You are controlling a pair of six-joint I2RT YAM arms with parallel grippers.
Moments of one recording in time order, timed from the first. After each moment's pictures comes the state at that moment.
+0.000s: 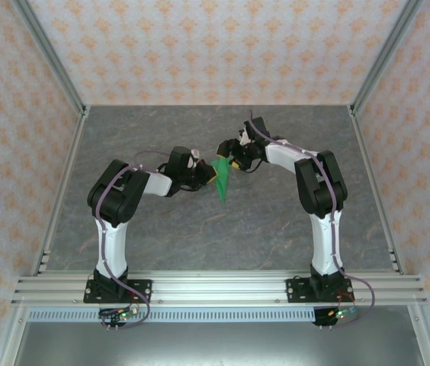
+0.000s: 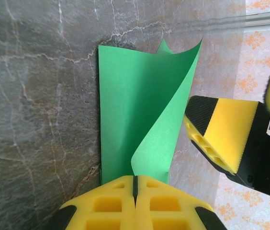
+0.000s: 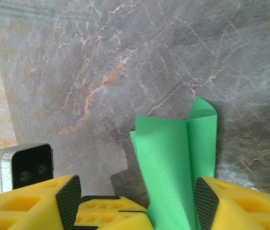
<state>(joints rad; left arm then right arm) -0.37 2.05 1.00 0.41 0.52 -1.09 0.39 2.14 1.51 -0.29 -0.55 0.79</state>
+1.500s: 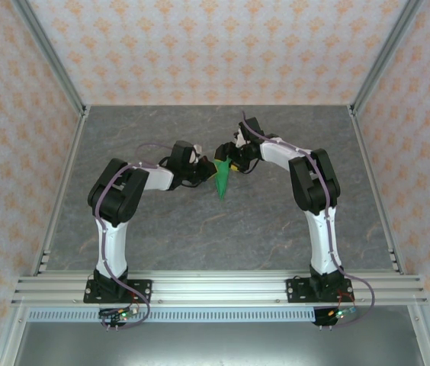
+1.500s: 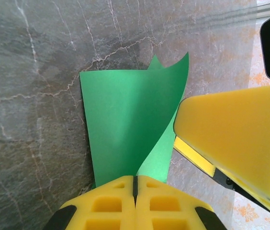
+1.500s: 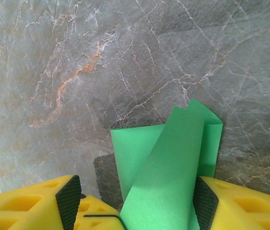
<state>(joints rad) -0.37 2.06 1.10 0.27 0.50 -0.98 0.40 2.21 1.60 -0.40 -0.53 0.69</state>
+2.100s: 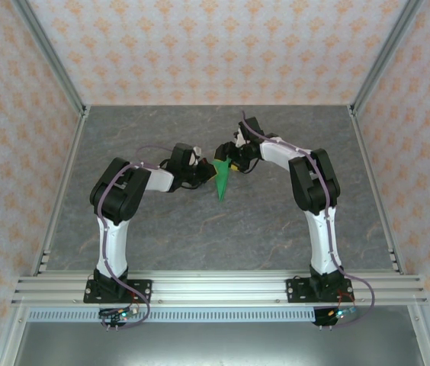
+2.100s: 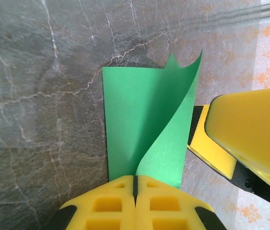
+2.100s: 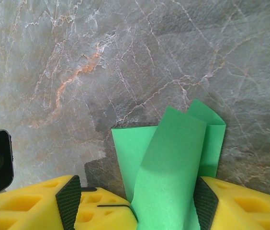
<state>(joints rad) -0.37 2.08 1.07 0.32 0.50 -0.98 0.40 2.21 1.61 -0.42 -0.52 0.69</state>
